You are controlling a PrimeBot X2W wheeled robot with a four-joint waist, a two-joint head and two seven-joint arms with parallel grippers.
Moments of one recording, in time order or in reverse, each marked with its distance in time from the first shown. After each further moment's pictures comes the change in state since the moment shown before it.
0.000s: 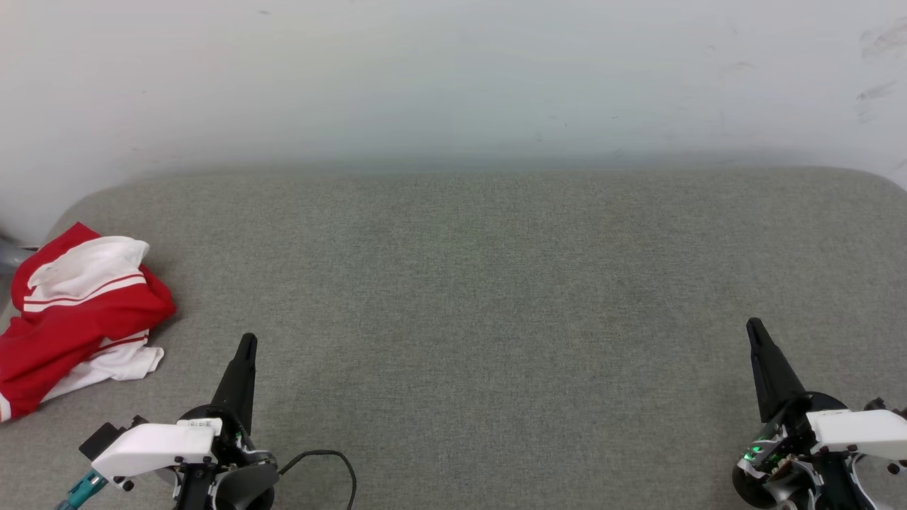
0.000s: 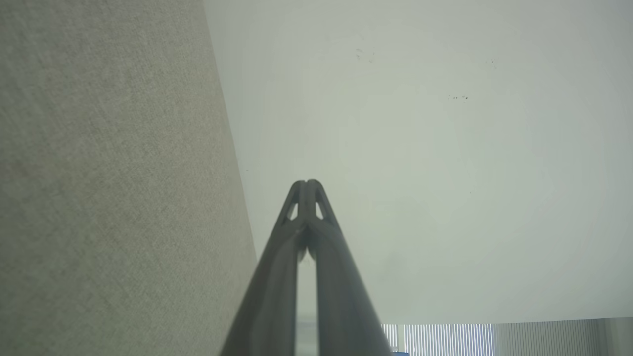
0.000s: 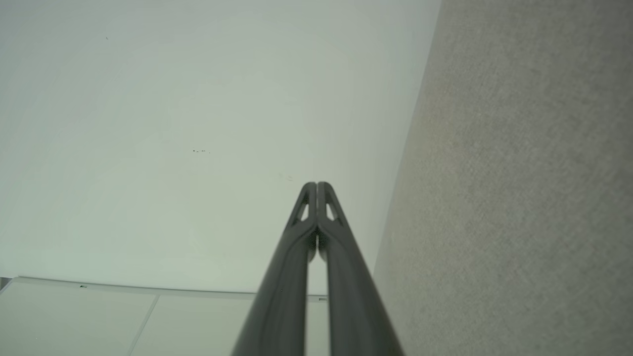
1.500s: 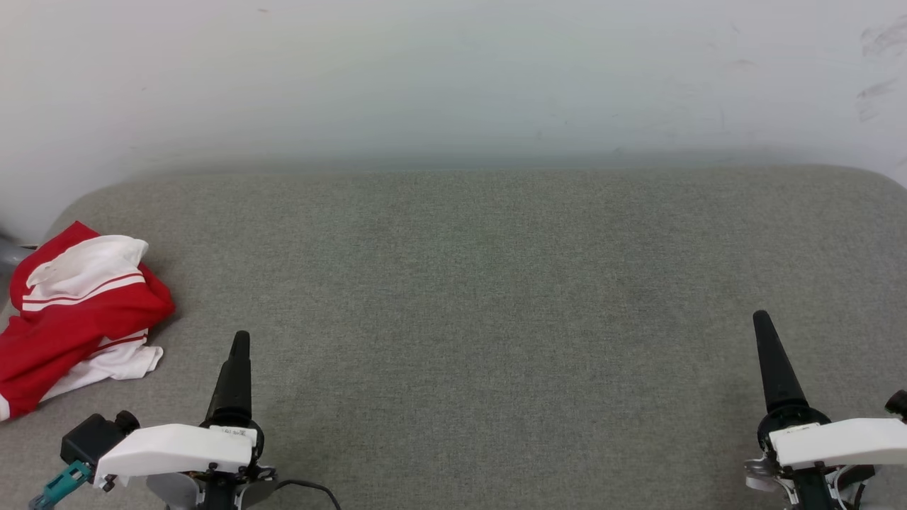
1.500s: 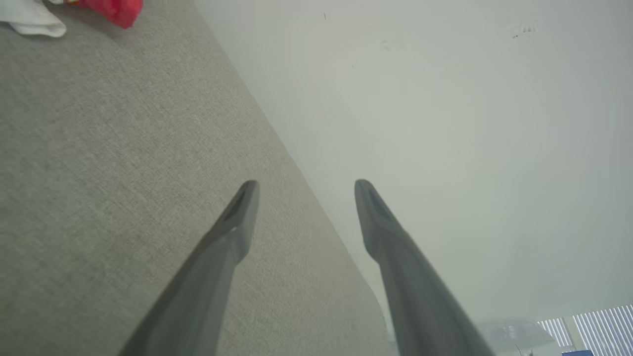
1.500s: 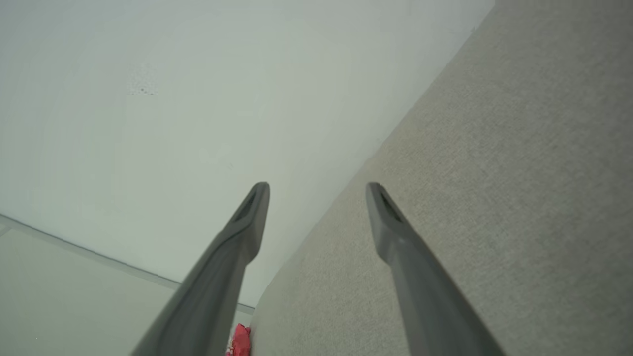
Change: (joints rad) left arm 0.059 -0.005 -0.020 -0.104 0.458 0.096 -0.134; right arm 0.065 0.002 0.018 -0.105 -0.495 0.000 -0.133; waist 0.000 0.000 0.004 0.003
